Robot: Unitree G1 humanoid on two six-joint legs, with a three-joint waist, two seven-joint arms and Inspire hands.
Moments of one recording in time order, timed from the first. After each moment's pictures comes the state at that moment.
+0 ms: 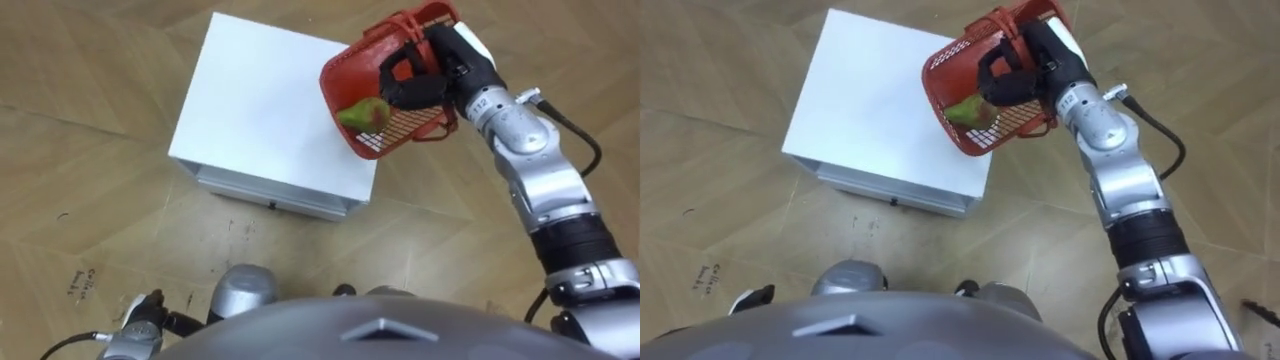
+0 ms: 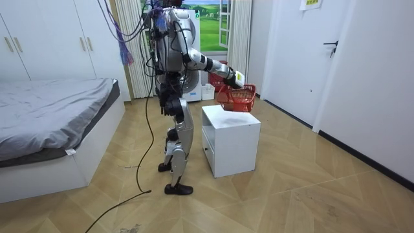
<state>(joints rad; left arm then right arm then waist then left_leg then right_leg) 0.21 0.26 0.00 1.05 0.21 0.17 0.06 -0.14 -0.35 0.24 0.26 0.00 0.11 0.17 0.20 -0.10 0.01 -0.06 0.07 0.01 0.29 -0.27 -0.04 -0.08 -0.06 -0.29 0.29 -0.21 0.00</state>
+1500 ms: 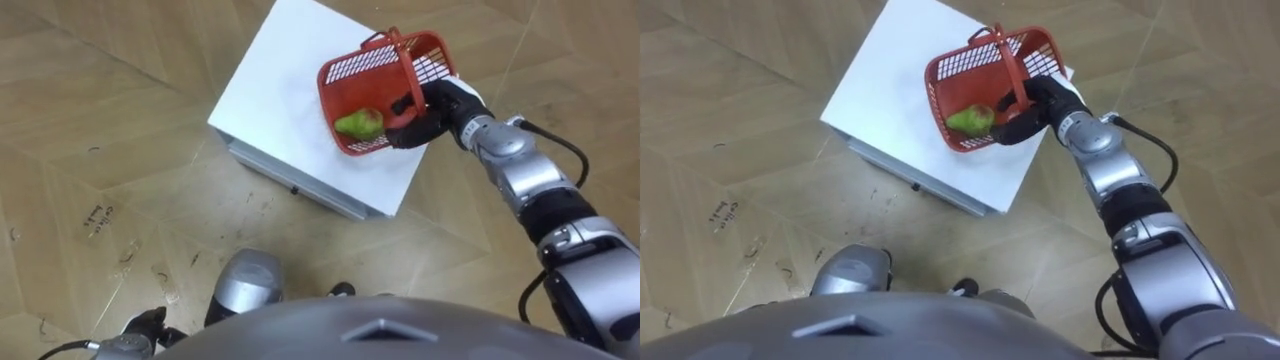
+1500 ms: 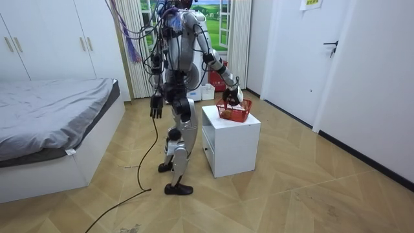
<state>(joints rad) 0.24 0.30 -0.02 1.05 0.26 0.17 -0.07 -0.33 -0.35 0.36 0.79 0.06 0.11 0.12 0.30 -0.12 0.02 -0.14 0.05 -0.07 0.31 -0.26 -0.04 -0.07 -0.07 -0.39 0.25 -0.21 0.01</state>
